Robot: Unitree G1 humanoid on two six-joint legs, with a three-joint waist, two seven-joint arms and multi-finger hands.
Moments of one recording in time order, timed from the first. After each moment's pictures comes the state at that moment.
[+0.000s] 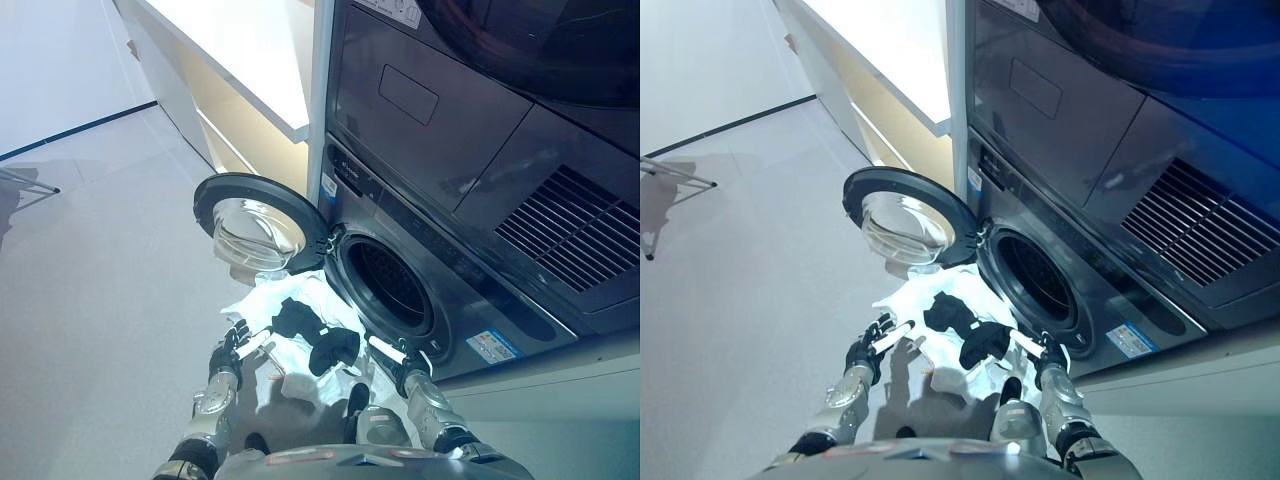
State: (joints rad) left arm -0.02 0.13 -0.14 0.88 -0.36 -0.16 0.17; right arm -0.12 -0.08 0.08 1.05 0.47 -0.12 -0.12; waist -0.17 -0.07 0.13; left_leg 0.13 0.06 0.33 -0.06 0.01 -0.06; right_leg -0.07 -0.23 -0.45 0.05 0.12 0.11
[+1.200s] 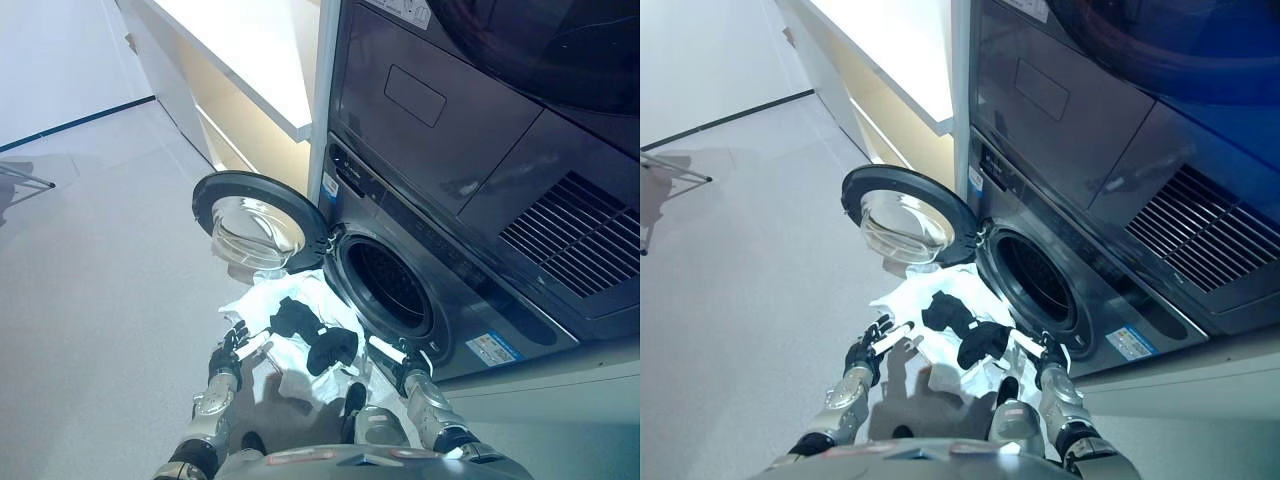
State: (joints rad) left arm -0.02 0.13 -0.14 0.88 -0.36 -0.16 0.17; right arm -0.12 -0.08 0.08 1.05 0.46 -0.12 -0.13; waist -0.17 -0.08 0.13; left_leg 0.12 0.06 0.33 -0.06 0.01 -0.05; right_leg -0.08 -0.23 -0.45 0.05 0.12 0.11
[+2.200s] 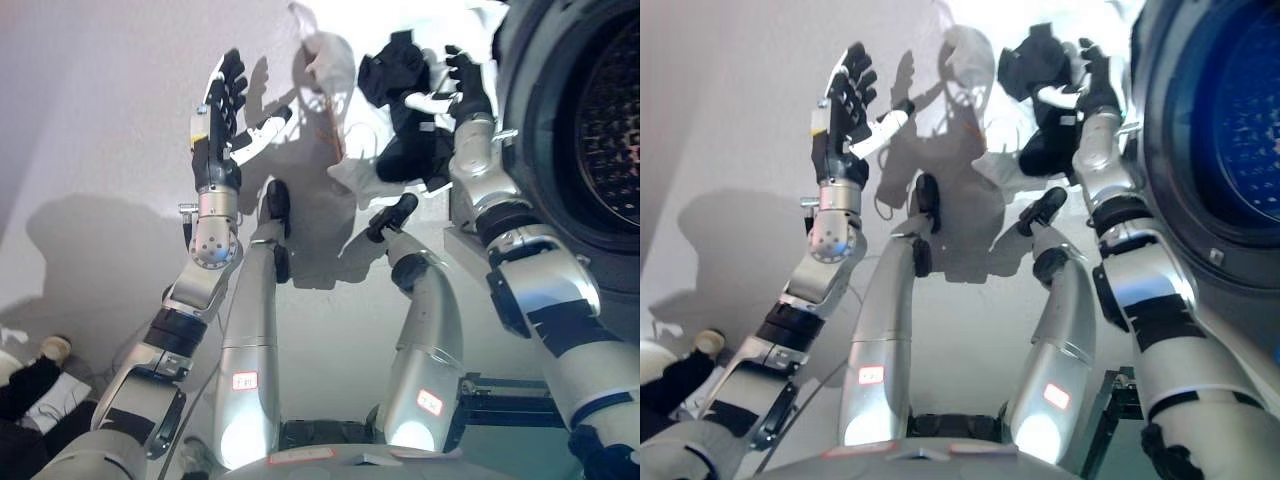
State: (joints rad) left arm -0.53 0.38 -0.29 0.16 -0.27 -0.27 0.44; right arm -1.21 -0.46 0.29 1.21 0.06 -0.12 -0.36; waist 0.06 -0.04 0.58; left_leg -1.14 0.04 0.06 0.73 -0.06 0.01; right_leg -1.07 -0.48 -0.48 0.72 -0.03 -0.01
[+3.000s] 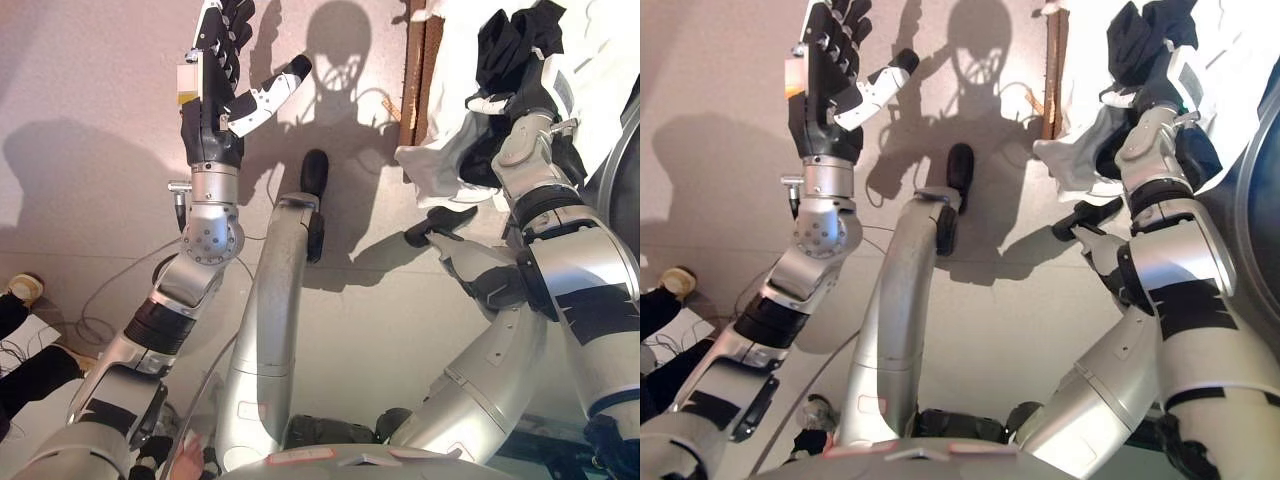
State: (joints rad) left arm -0.53 0.50 -0.36 -0.04 -0.28 -0.32 0.51; right arm -1.29 -0.55 0.36 1.43 -0.16 0.00 -0.43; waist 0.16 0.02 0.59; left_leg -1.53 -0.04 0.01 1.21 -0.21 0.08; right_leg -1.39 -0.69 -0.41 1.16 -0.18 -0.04
